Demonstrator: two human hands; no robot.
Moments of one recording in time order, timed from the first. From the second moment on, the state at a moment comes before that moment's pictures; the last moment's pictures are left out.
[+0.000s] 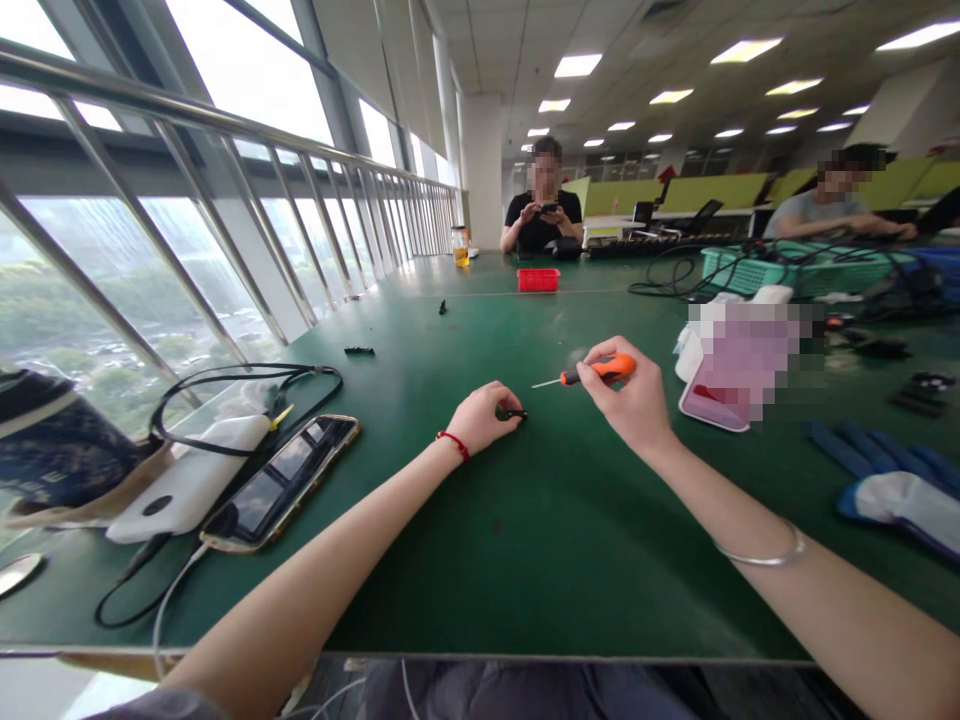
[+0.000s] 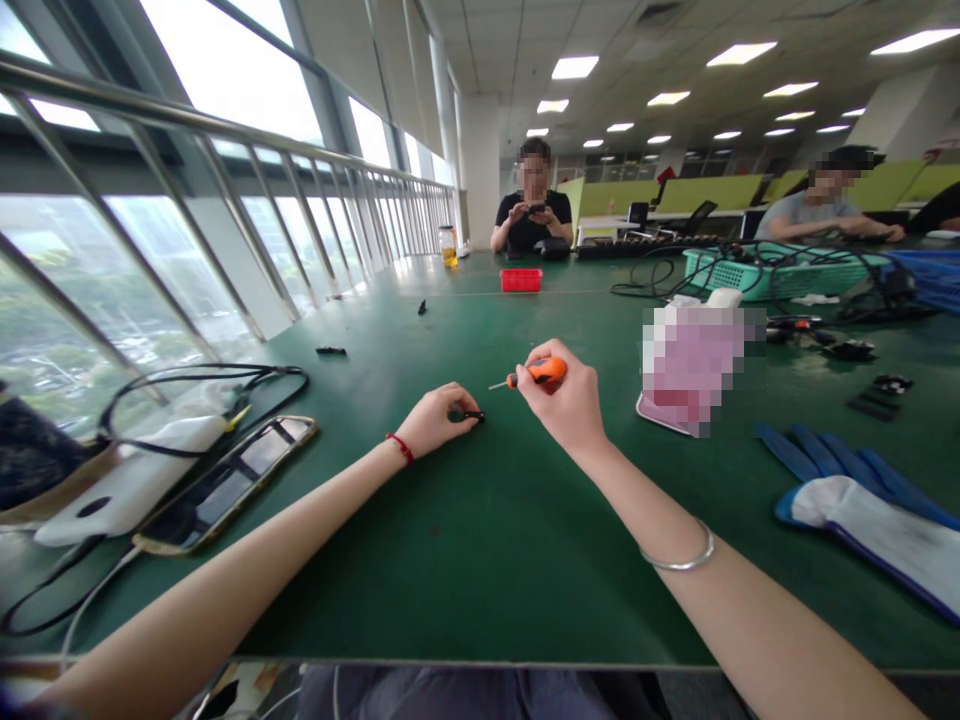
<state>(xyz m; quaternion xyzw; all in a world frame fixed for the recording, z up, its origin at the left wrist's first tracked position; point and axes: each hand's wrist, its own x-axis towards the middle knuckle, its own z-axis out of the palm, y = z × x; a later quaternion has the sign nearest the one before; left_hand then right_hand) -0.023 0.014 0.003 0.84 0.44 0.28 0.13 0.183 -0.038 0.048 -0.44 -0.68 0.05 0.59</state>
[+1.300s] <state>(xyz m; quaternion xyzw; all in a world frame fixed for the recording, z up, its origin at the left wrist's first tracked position) -0.018 0.007 0.003 0.88 0.39 0.26 0.11 0.183 -0.044 0.051 -0.44 -0.68 0.06 0.58</state>
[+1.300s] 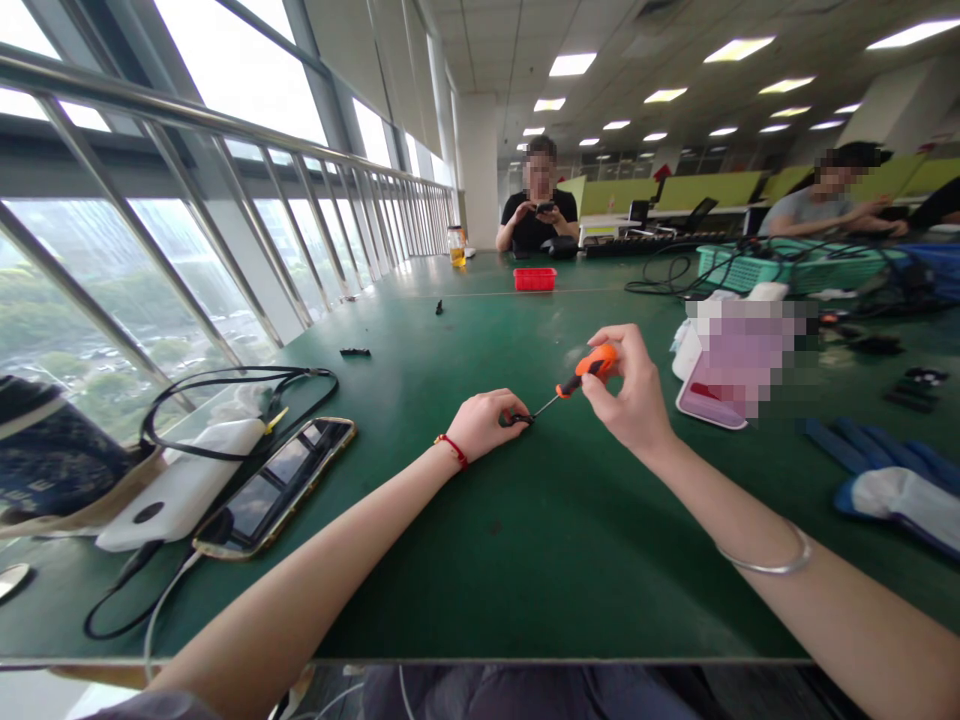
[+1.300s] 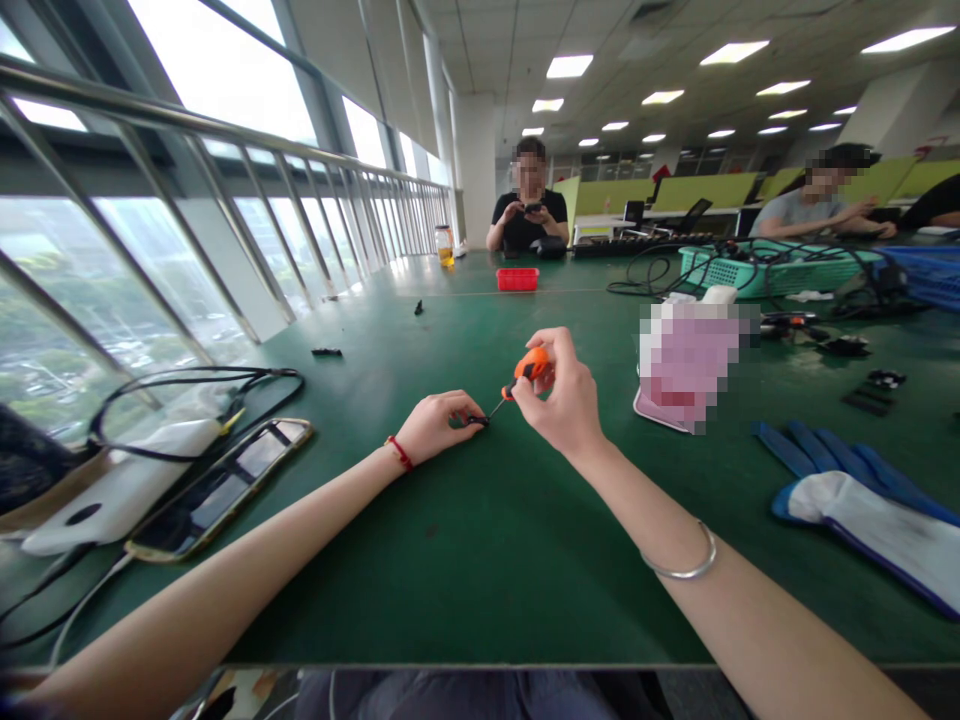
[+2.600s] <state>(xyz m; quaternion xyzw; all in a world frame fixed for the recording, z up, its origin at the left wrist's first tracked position) -0.021 0.012 0.001 0.85 0.37 0.30 0.22 0.179 -0.052 0.061 -0.47 -0.69 0.08 0.54</state>
